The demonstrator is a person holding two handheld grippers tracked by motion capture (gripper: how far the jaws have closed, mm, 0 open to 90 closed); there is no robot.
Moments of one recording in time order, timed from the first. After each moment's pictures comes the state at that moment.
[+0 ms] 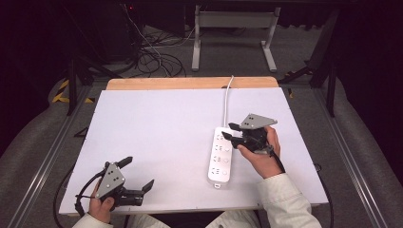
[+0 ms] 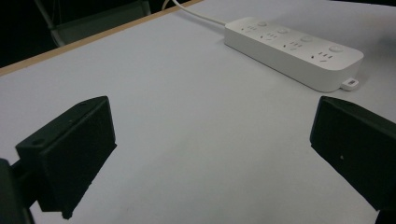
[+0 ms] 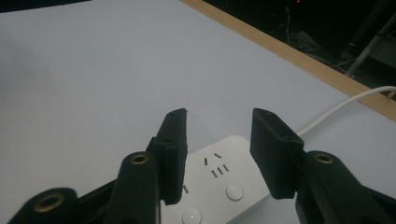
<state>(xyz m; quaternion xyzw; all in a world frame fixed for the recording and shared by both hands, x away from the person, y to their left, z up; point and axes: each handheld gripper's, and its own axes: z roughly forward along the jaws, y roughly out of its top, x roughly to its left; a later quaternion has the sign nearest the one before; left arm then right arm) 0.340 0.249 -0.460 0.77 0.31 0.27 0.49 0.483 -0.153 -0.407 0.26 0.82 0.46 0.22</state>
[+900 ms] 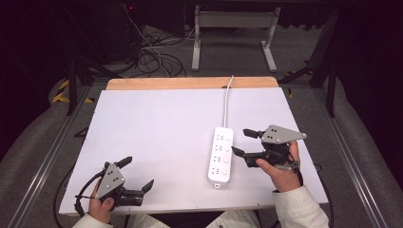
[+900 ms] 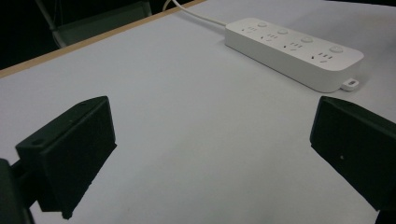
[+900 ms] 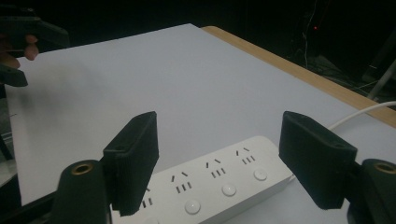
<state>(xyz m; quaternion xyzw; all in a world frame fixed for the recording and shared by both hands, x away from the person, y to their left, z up) 0.339 0.249 -0.459 0.77 0.31 0.27 0.49 0.431 -0.190 -0.385 0.23 0.80 0.52 0.19</state>
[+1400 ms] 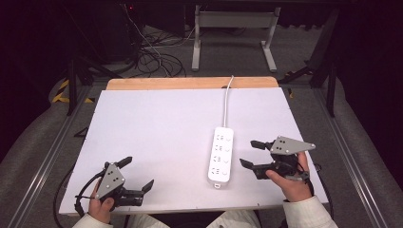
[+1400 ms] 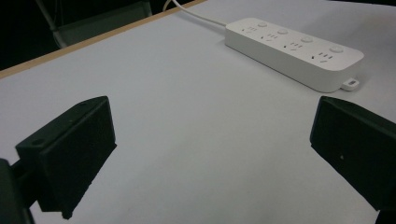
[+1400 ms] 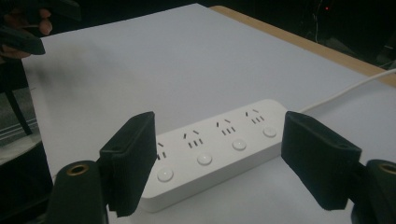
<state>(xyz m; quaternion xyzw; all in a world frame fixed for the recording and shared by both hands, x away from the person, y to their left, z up) 0.339 0.249 -0.459 0.77 0.31 0.27 0.49 0.414 -0.214 -0.406 0.24 0.81 0.50 0.17</state>
